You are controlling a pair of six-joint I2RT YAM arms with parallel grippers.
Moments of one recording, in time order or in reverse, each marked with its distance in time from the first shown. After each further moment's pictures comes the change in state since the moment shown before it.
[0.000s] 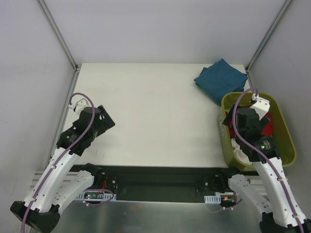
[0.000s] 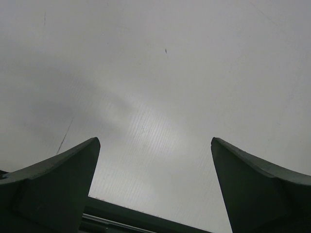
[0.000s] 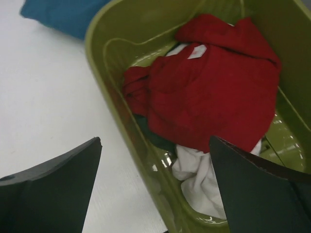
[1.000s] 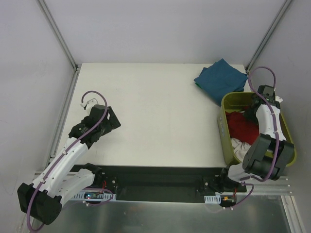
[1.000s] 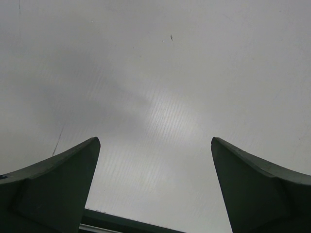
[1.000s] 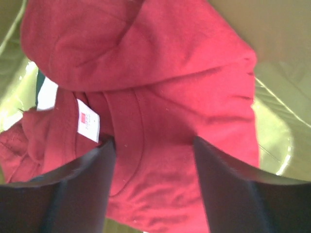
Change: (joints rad) left arm 0.000 0.145 -0.095 0.143 0.036 0.041; right arm -0.724 0.752 0.164 0.110 -0.296 -0.063
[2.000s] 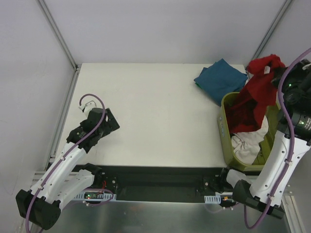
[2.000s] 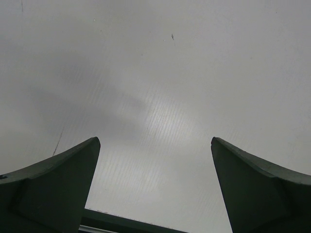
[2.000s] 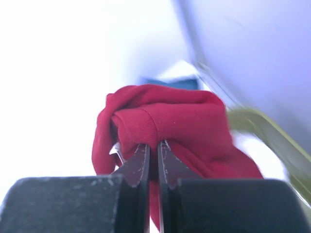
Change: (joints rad) left arm 0.000 -0.069 -0.039 0.005 -0.002 0.002; right arm -0.027 -0.385 0.572 -0.057 -0.394 -0.013
